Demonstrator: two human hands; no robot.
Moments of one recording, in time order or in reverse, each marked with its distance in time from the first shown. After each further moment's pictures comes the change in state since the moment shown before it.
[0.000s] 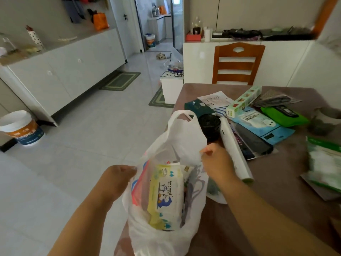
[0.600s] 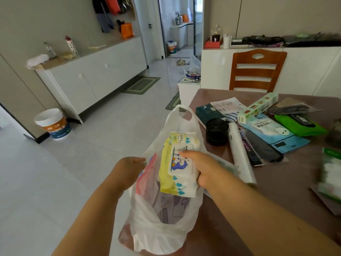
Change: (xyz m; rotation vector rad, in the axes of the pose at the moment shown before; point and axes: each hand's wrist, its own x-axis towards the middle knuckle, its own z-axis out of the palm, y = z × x) left_hand -0.035 0.020 0.014 0.021 0.106 0.041; right_hand -0.023 -0.032 0.011 0.815 -0.559 0.380
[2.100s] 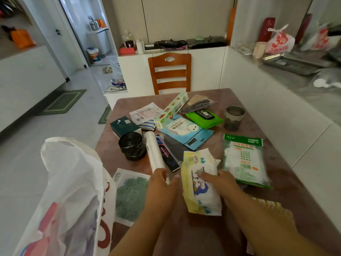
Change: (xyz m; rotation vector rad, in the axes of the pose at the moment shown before) left_hand -0.037 0.137 0.282 -0.011 -0.191 0.238; right_hand -0.031 0.009 -0.307 -0.209 0.669 -0.080
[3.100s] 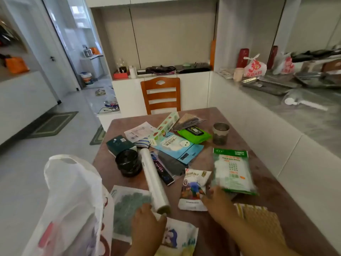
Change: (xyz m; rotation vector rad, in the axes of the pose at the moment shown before) left_hand -0.007 -0.064 -0.010 0.513 -0.020 -0.010; right_hand -0.019 0.031 -0.001 -0.514 0.261 -0.319
